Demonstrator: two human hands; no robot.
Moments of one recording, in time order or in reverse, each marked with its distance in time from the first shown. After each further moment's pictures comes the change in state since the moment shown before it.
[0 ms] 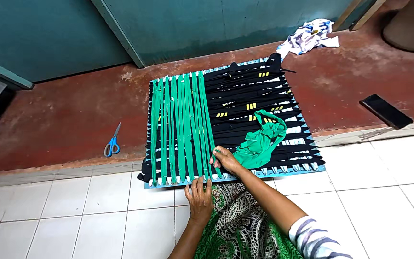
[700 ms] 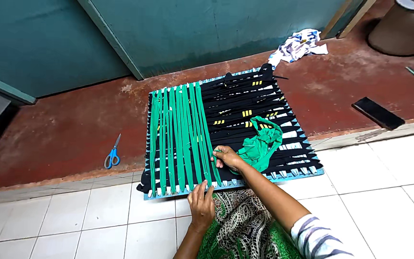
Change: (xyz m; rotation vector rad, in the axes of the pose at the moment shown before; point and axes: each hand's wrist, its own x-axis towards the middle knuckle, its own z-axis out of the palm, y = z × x) left_hand 0.018 -0.005 0.006 -0.251 0.209 0.051; right_hand 0.010 -0.040 -0.022 -0.018 0.007 0.093
